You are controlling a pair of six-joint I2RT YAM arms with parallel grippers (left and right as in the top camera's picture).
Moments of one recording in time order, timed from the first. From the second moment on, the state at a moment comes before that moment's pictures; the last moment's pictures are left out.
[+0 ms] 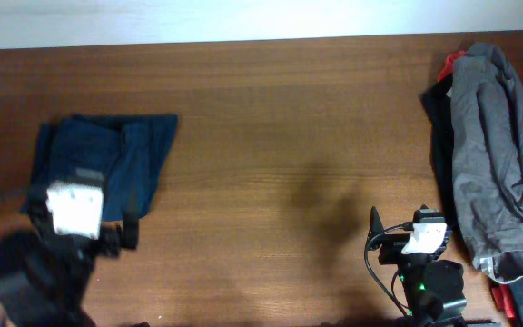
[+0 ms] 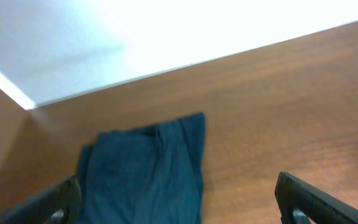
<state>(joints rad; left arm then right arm) 0.28 0.54 0.90 -0.74 0.29 0.35 0.16 0.02 0.11 -0.35 0.15 0.07</state>
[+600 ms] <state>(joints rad) 0.21 0.02 0.38 -0.59 0.23 0.35 0.16 0.02 0.11 -0.35 0.15 0.07</state>
